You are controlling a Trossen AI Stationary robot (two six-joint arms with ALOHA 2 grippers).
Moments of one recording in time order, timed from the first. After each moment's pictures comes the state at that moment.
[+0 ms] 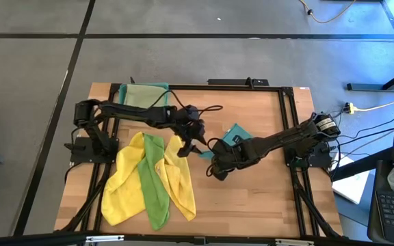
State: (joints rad) left arm 0.16 1.72 1.16 -0.21 0.49 0.22; right arm 0.30 1.73 1.38 -0.93 0.37 0.86
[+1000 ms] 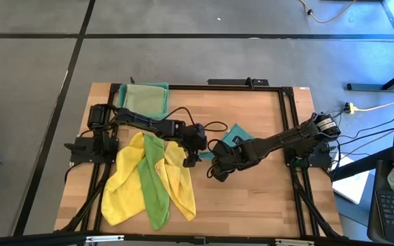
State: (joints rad) left arm 0.06 1.88 1.16 -0.23 0.22 0.05; right arm 0.31 1.73 1.38 -0.94 0.36 0.86
